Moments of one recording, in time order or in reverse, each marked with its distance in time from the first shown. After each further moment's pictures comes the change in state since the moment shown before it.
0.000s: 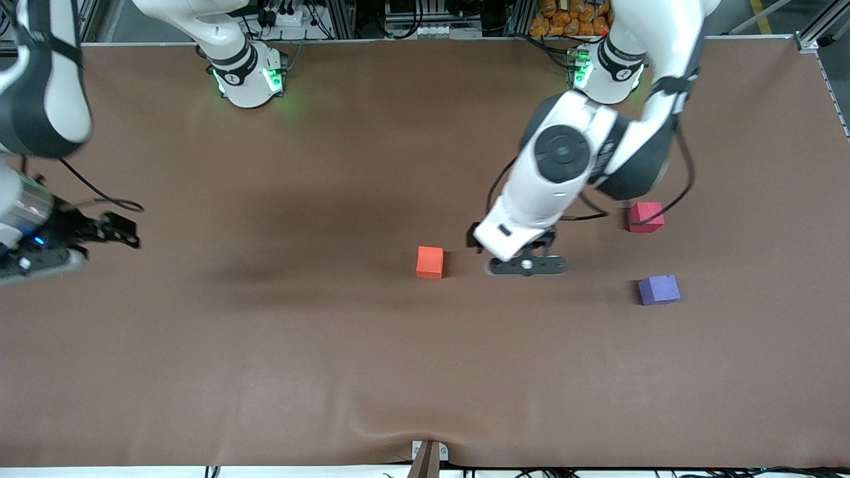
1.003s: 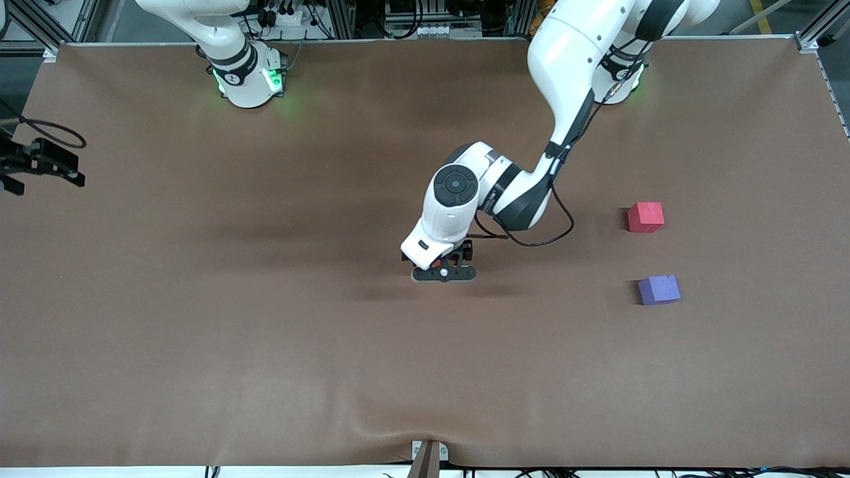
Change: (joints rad) left arm -0.142 0.280 -0.007 0.056 0.000 0.292 -0.174; right arm -0.152 -0.153 0.138 0.071 -0.035 -0.272 0.070
